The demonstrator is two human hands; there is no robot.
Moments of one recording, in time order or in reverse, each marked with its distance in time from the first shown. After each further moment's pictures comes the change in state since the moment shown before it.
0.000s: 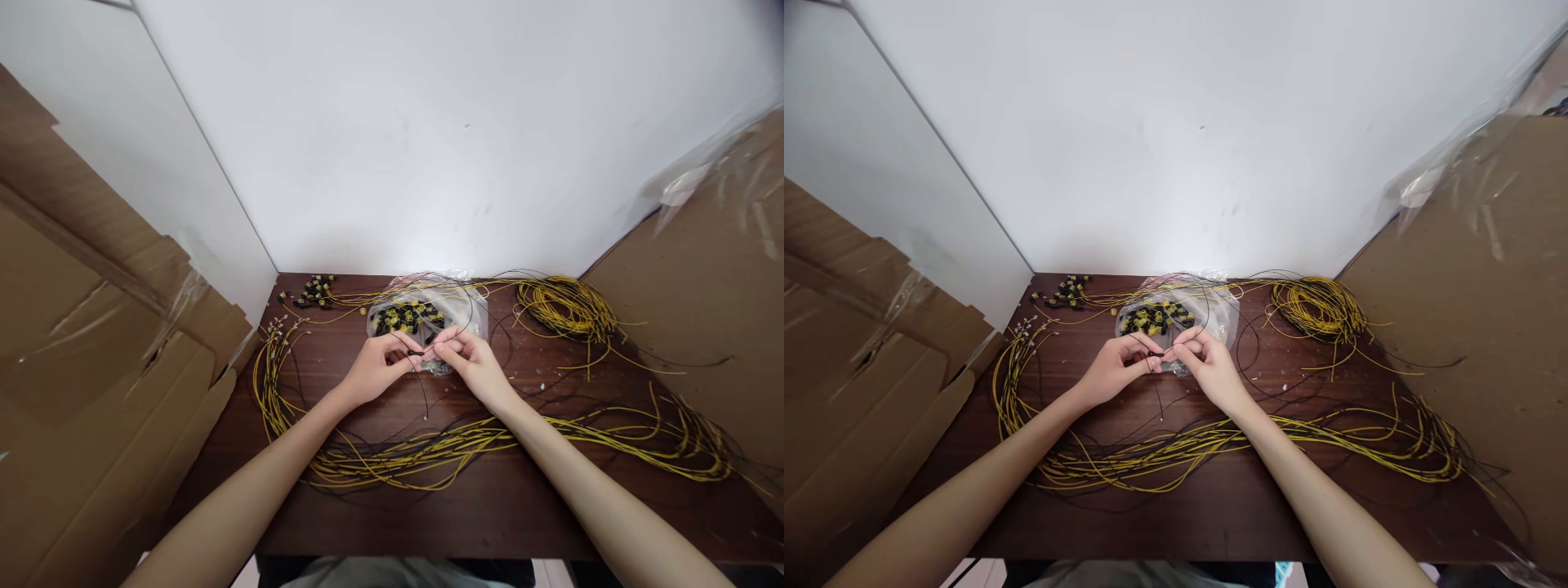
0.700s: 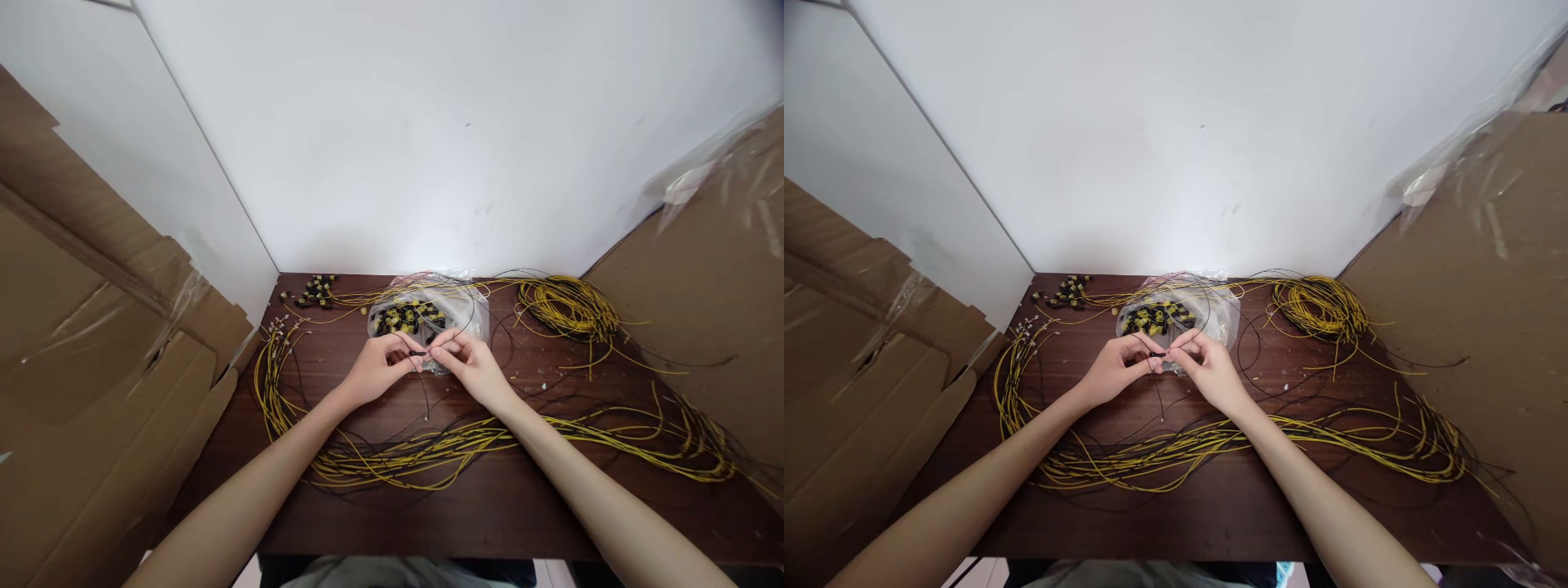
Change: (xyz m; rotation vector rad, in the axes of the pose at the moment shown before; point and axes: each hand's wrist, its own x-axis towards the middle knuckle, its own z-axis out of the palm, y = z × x) left_hand 0.000 0.000 0.000 -0.006 -0.004 -0.016; right_hand -0.001 0.001 0.000 -0.095 -0.035 -0.024
